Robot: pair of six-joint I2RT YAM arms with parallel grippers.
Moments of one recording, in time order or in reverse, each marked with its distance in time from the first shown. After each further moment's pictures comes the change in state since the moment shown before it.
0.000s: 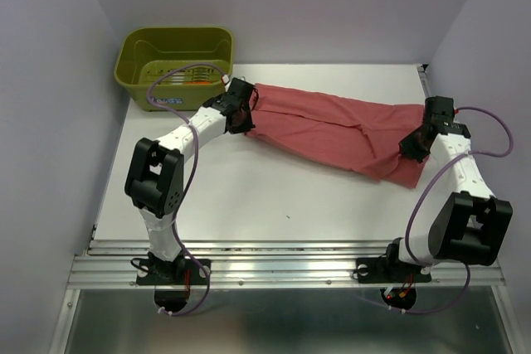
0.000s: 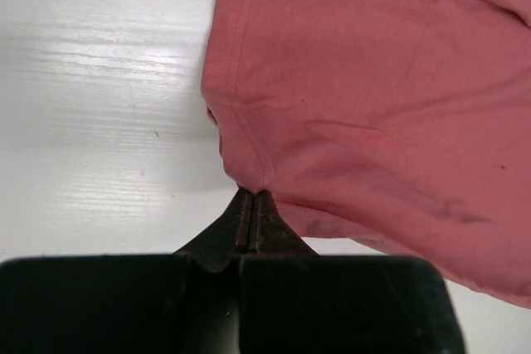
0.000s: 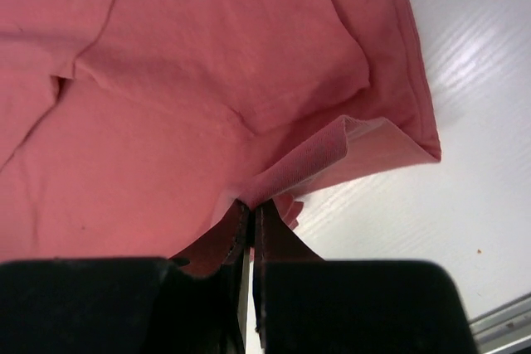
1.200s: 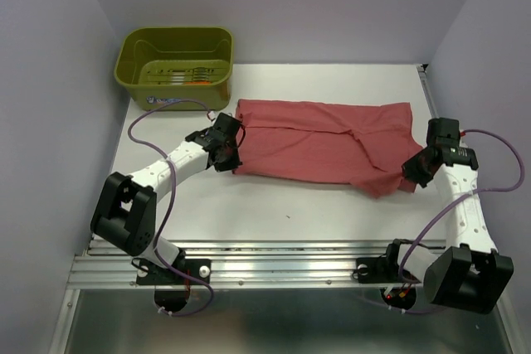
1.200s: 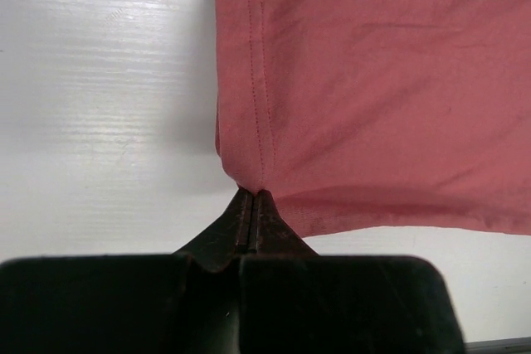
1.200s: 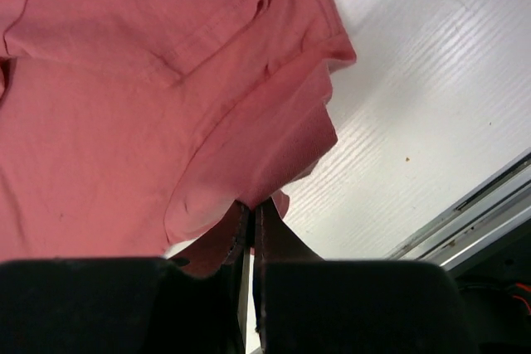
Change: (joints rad) left arm -0.034 -0.338 -0.449 -0.030 0.048 -0.078; right arm 0.000 -0.313 -0.139 -0.200 0.022 0.026
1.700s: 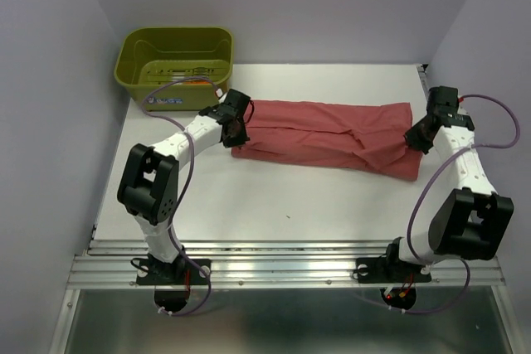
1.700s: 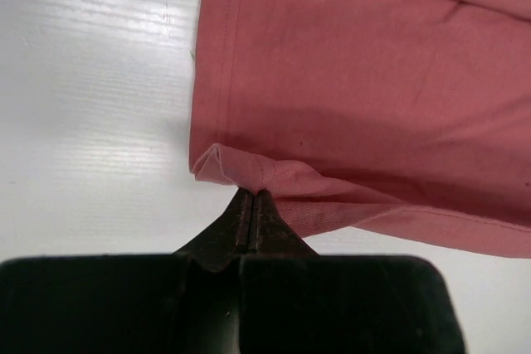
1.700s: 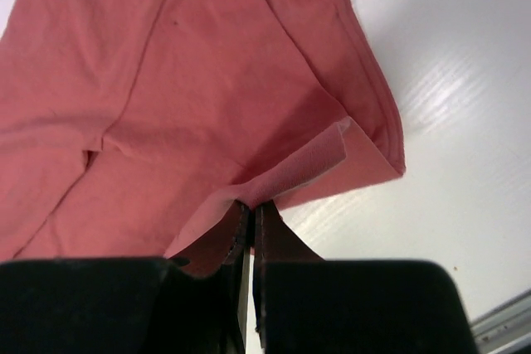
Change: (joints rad) left arm 0.035 0.250 0.291 -0.019 -0.045 0.021; right arm 0.000 0.335 0.240 0.178 0.046 -0.080
